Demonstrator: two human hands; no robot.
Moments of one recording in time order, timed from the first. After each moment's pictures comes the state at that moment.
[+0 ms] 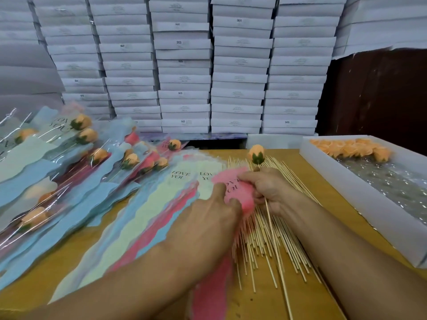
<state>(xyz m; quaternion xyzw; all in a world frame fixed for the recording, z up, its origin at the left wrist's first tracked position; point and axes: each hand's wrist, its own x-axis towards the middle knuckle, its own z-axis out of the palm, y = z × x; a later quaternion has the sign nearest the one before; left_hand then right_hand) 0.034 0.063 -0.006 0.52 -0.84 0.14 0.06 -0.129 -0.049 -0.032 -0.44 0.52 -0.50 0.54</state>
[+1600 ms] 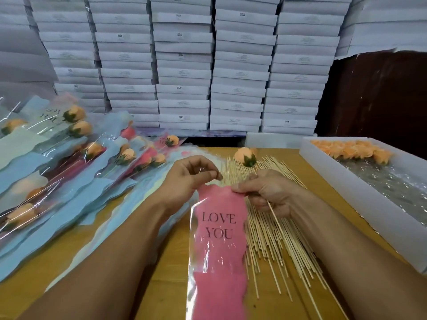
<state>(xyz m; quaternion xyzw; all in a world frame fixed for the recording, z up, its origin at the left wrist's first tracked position) 0.079 -0.060 -0.034 0.33 -0.67 -0.45 0.50 -0.138 -0.043 -0.023 -0.50 0.50 -0.38 0.59</state>
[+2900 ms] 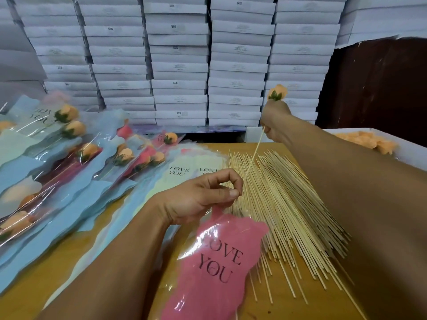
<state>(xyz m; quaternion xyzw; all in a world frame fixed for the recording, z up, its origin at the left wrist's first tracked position) 0.075 -0.052 -0.033 0.19 -0.73 -0.61 0.26 -0.139 -0.157 0.066 -0.44 0.62 -0.56 0.33</state>
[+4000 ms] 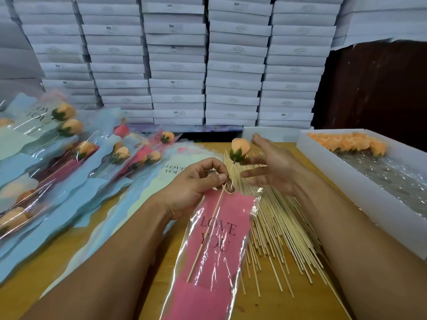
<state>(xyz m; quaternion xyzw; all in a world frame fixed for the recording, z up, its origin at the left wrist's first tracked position) 0.062 -0.055 -0.038 0.25 -0.65 -0.58 0.43 -0.150 -0.065 -0.006 -0.49 0.51 -0.49 0.52</state>
